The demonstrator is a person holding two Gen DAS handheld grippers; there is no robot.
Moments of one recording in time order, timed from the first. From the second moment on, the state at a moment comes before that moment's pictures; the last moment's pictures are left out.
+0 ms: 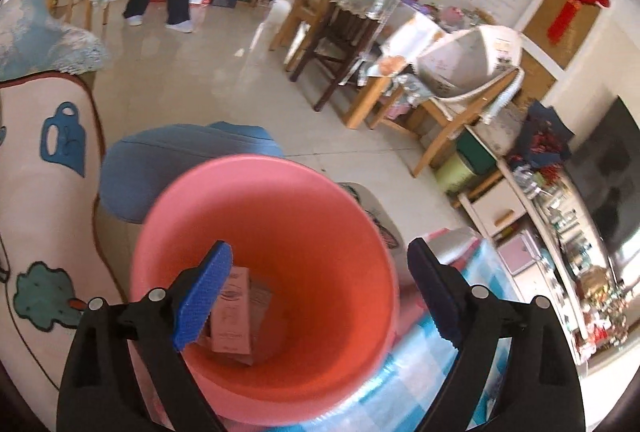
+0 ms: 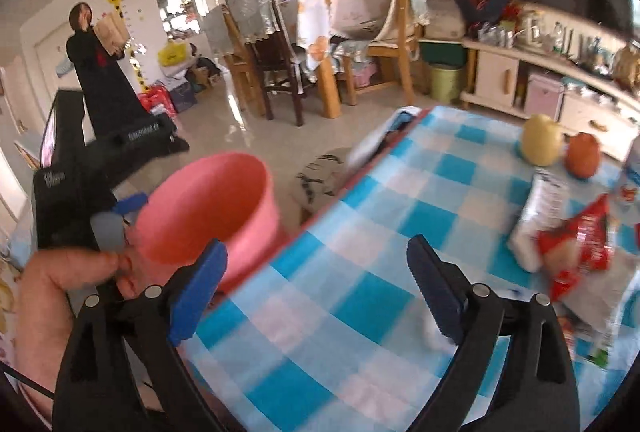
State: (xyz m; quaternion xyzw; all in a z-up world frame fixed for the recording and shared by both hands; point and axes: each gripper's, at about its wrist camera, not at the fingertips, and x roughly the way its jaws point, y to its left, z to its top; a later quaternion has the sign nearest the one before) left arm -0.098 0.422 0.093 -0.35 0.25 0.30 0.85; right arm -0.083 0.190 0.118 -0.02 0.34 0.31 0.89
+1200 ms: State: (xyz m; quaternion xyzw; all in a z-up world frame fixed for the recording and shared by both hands) left arm -0.130 0.205 0.101 -0.15 0.30 0.09 0.94; right arm -0.137 0.000 0.131 0.01 0.31 0.19 0.93
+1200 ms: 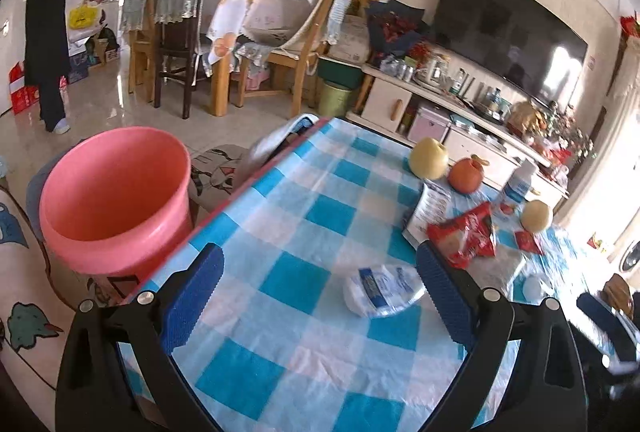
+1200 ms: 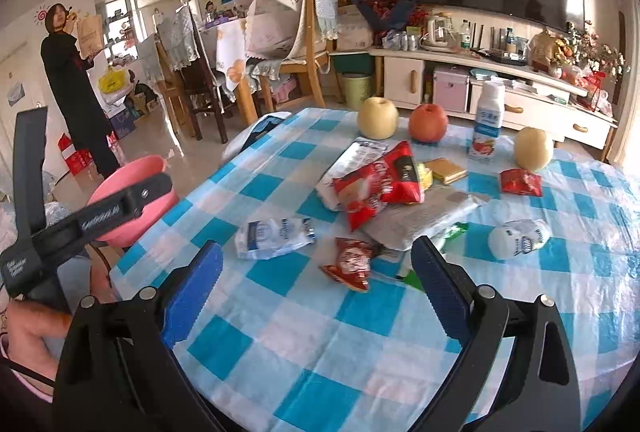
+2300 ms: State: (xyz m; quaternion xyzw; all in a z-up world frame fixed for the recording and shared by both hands) left arm -0.137 0.117 0.095 -0.07 0.32 0.03 0.94; right arm -0.123 -0.080 0.143 0.00 0.29 0.13 0.95
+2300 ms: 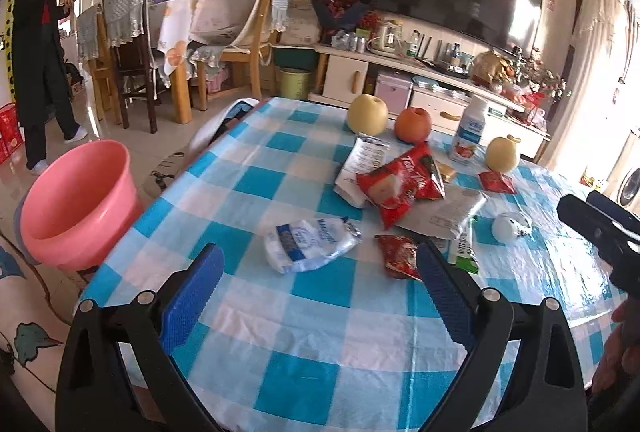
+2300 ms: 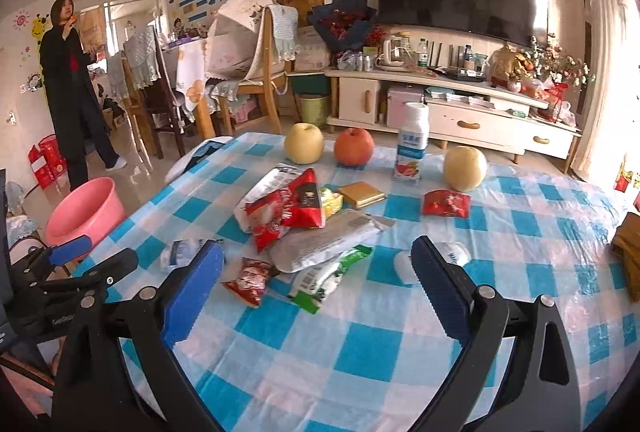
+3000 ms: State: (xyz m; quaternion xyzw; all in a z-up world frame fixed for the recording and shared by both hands) left arm -0.126 0.083 0.078 -0.06 0.34 -0.02 0.94; right arm -0.105 -0.134 0.140 0.02 0.29 0.09 0.95
